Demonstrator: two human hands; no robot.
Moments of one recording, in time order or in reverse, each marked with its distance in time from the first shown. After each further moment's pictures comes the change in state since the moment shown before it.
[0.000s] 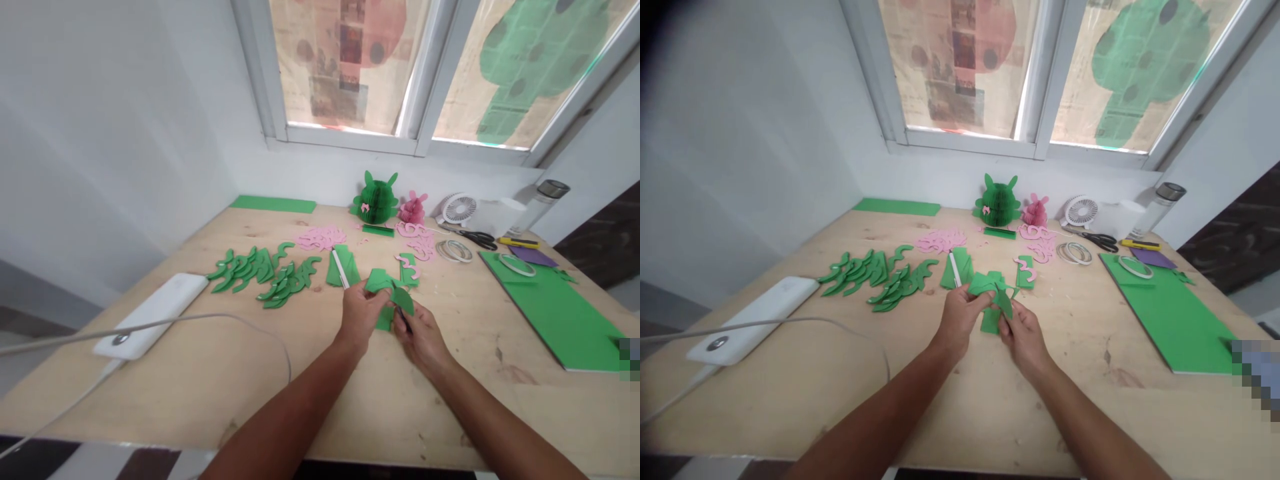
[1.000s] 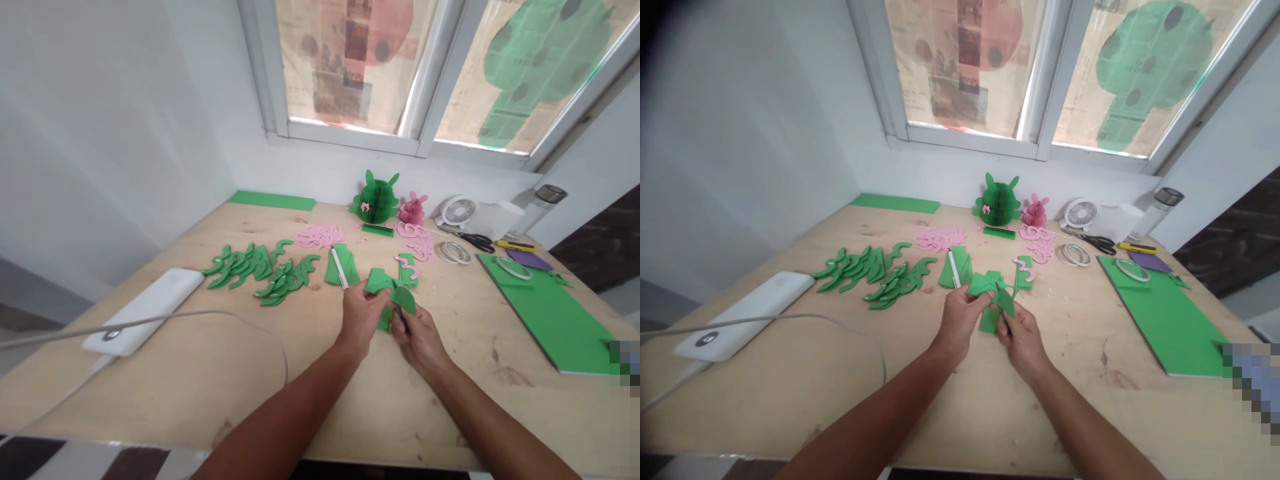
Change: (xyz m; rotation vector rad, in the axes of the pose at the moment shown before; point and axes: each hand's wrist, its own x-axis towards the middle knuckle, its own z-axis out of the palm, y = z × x) left_hand 0.000 -0.003 0.002 0.005 0.032 0.007; right_hand 0.000 -0.002 0.004 0.014 0.041 0.033
